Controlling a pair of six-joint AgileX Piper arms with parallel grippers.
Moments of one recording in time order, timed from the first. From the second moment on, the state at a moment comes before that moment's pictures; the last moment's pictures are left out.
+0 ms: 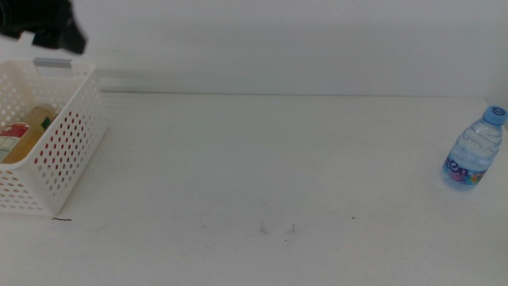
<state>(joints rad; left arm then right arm) -0.03 1.41 -1.58 -0.13 1.15 0.30 0.04 0.01 0.00 0.03 0.20 0.12</state>
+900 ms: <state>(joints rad) -0.24 1.04 -1.55 -0.42 1.20 0.37 0.04 0.01 0.00 0.04 0.20 0.12</state>
